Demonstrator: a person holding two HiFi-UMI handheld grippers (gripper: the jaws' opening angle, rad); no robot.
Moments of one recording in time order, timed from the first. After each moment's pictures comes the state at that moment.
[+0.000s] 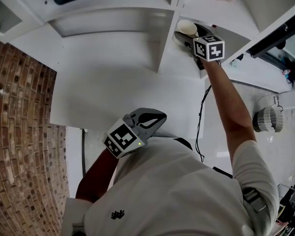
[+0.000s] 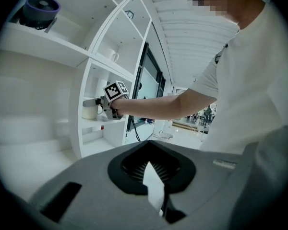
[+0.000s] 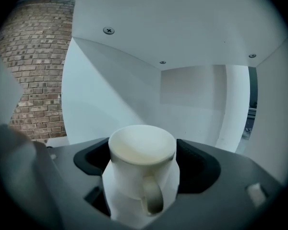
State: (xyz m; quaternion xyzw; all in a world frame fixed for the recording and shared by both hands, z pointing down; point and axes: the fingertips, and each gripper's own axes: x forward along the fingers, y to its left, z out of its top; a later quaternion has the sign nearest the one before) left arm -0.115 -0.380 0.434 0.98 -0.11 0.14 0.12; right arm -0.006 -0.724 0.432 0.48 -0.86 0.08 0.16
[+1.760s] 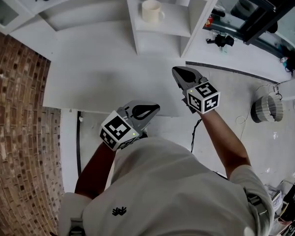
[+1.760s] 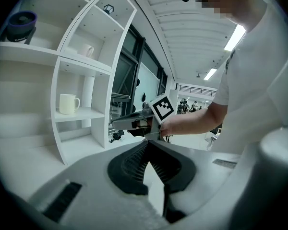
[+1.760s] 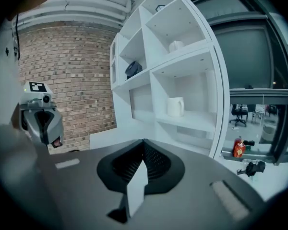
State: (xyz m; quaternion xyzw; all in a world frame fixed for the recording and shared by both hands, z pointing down) left arm -0.015 -0.270 0.440 0.97 -0.14 0.16 0.12; right arm 0.044 -0.411 0.467 0.41 -0.90 0.12 0.12
